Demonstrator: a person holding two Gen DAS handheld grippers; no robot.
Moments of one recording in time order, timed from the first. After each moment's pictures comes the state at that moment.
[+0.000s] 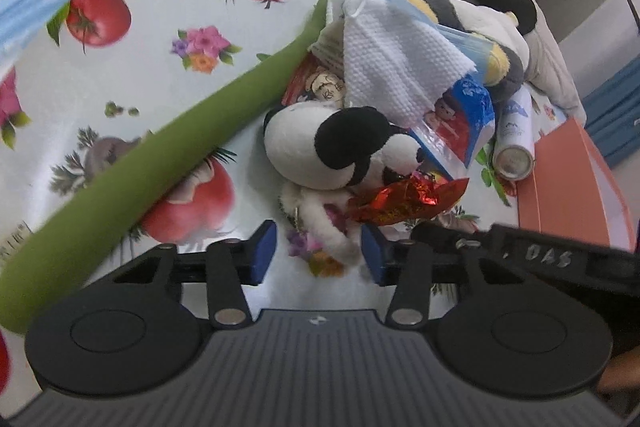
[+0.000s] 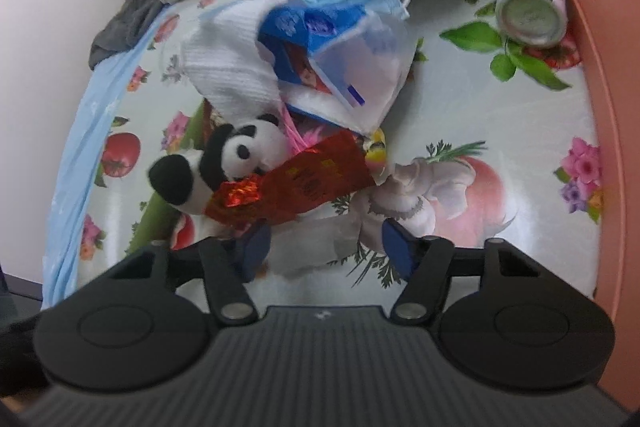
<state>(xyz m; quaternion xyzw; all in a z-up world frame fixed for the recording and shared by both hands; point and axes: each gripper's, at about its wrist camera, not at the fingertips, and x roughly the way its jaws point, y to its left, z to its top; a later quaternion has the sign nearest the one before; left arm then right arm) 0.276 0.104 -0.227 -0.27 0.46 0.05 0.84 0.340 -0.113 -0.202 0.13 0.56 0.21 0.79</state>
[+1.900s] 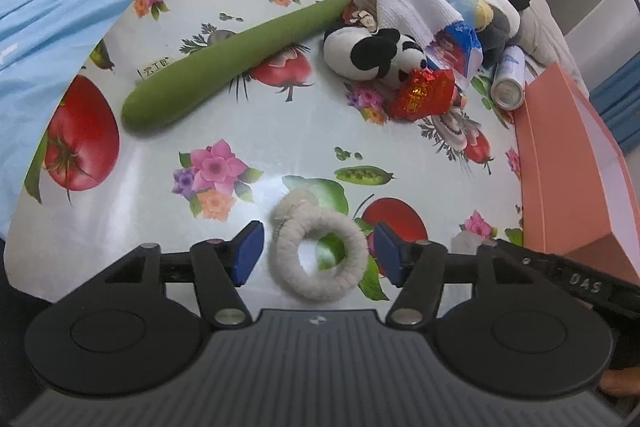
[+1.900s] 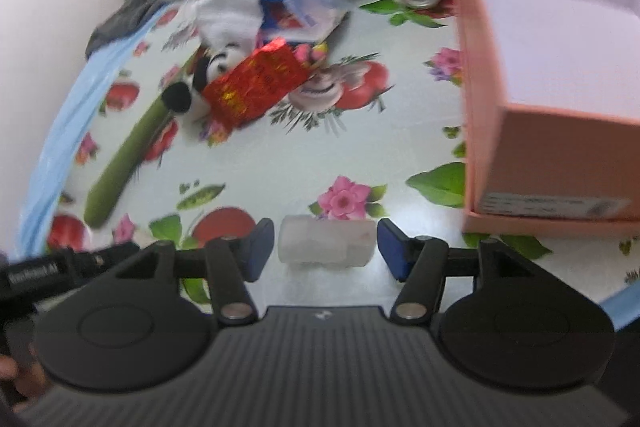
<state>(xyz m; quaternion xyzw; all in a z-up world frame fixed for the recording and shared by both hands) 0.123 0.090 -0.205 -0.24 0.47 0.07 0.84 0.190 -0.167 -0.183 0.07 0.50 0.18 0.85</state>
